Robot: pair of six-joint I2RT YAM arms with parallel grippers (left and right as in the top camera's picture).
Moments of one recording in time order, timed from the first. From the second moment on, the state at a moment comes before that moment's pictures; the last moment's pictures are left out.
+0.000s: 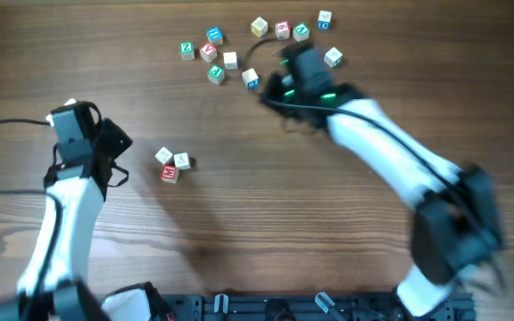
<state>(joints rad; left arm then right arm) 0.24 1.36 0.79 -0.30 -0.02 -0.49 0.48 1.82 1.39 -0.42 -0.16 0.89</state>
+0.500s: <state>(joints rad) 0.20 0.56 0.80 -0.61 0.20 -0.50 0.46 1.13 1.39 -0.93 0.24 0.49</state>
